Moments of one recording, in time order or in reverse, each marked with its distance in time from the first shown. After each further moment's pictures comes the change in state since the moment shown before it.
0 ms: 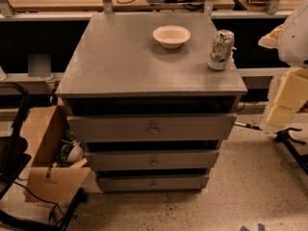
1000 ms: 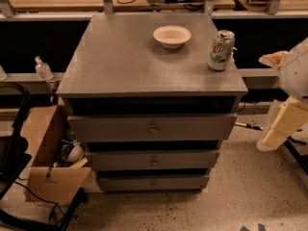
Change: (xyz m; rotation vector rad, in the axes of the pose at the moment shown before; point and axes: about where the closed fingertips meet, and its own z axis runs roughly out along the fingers) arm 0.018 0.008 0.041 0.068 -0.099 -0.018
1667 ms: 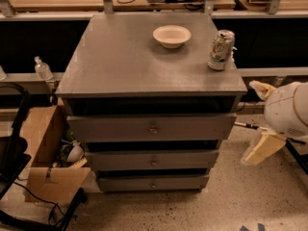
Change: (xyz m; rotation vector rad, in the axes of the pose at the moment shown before) arm 0.032 0.007 0.077 0.105 -0.098 -0.007
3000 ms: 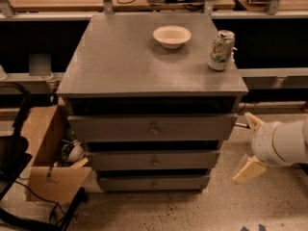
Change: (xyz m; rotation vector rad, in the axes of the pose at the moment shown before) arm 0.055 0.035 0.096 0.008 -0.008 0.116
